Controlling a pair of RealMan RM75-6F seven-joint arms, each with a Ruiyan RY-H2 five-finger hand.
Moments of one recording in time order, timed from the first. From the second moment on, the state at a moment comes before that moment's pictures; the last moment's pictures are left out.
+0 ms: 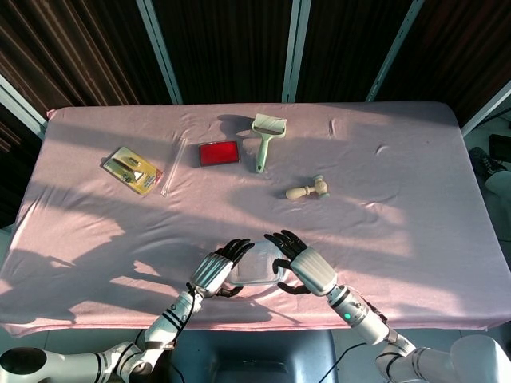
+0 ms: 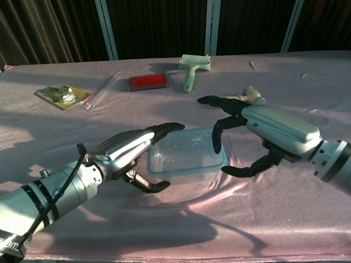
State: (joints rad) left arm -0.67 -1.85 -0.07 -1.33 1.40 0.97 0.09; right arm 0.56 -1.77 -0.04 -1.05 -1.76 1.34 0.25
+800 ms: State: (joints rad) left arm -0.67 -1.83 -0.06 -1.33 1.42 0.97 0.05; right arm 0.56 -1.85 -0.02 -0.92 -1.76 1.41 0.33
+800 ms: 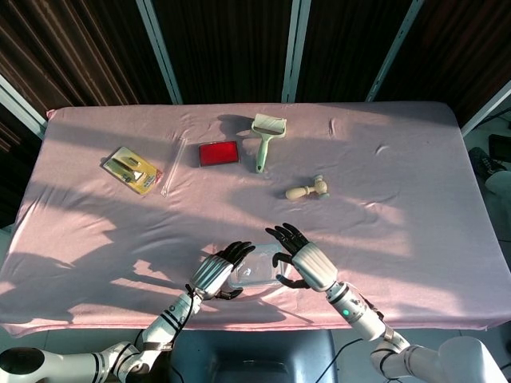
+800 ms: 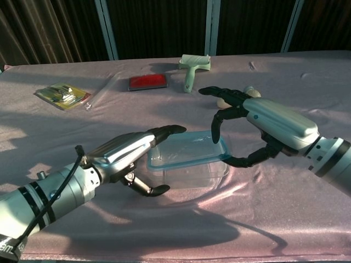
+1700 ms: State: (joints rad) left arm -0.66 -1.83 -0.04 -1.28 1.53 1.04 -0.30; right arm 0.58 -1.87 -0.04 -0.89 -1.75 1.39 0.38
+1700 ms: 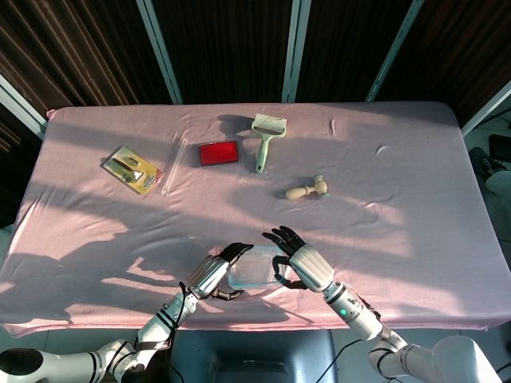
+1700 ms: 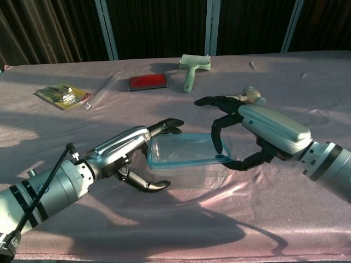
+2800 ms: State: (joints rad) left arm -0.62 -1.73 0.01 -1.18 1.68 1.29 -0.42; right arm 0.56 -1.74 -0.01 -0.92 -1.78 1.52 0.24
